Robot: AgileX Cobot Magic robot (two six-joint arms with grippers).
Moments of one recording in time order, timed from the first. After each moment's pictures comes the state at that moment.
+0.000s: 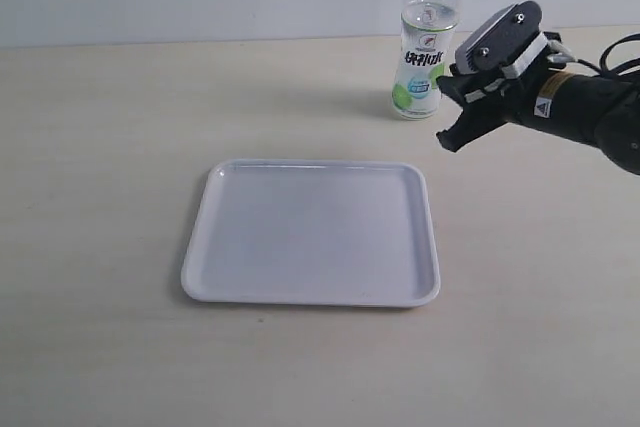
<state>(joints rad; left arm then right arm) -0.21 0.01 0.00 0.16 0.01 -0.42 -0.04 2.01 -0.85 -0.59 -0.70 -0.06</state>
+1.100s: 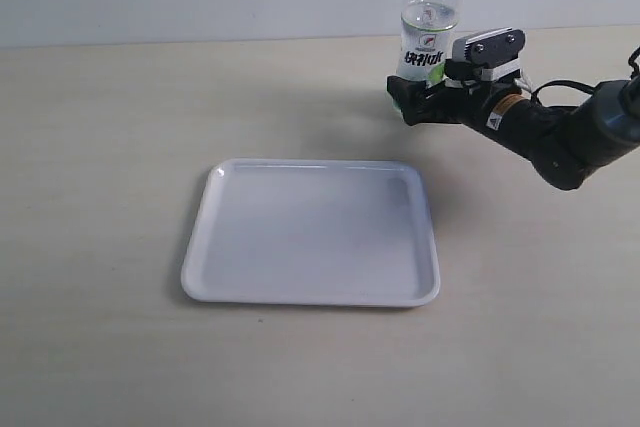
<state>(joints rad) -0.21 0.01 0.00 0.16 0.01 -0.40 -0.04 2.40 -1.17 -0.51 -0.99 0.31</state>
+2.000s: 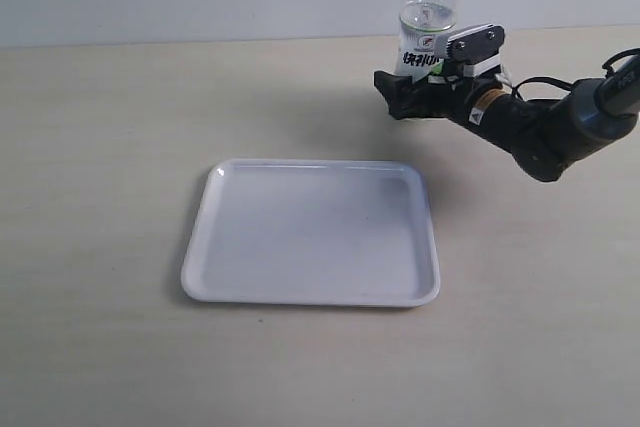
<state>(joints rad) -0.21 0.01 0.00 0.17 0.01 -0.38 -0.02 2.46 -1.27 -0.52 -0.97 0.33</state>
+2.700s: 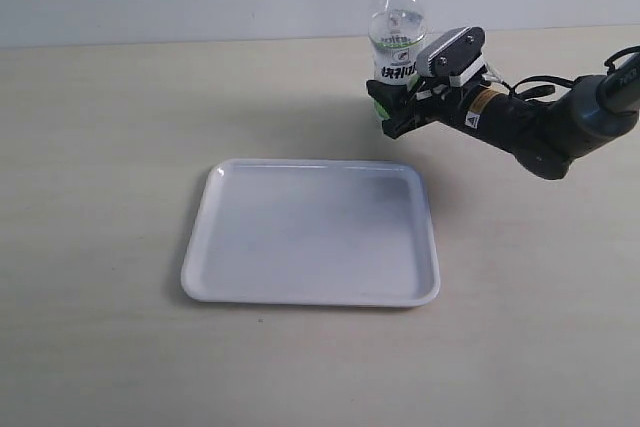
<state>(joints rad) -0.21 0.01 0.00 0.17 -0.39 -0.44 -0.02 2.45 -1.27 -0.67 -0.99 0.17</state>
